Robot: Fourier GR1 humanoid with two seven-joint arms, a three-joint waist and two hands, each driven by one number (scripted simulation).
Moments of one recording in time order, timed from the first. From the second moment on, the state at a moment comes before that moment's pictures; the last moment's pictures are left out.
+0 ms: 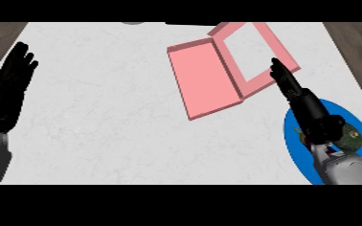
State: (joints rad) left arm -0.18 0.58 -0.02 -1.55 0.29 0.24 0.15; right arm -0.20 -0.47 0.29 -1.59 -0.19 -0.13 0.03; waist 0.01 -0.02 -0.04
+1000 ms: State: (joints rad) left arm -0.03 0.46 -0.19 -1.52 0.10 0.29 0.08; right arm -0.13 -0.73 -0.23 -1.14 -0.28 0.09 -0.47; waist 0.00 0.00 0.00
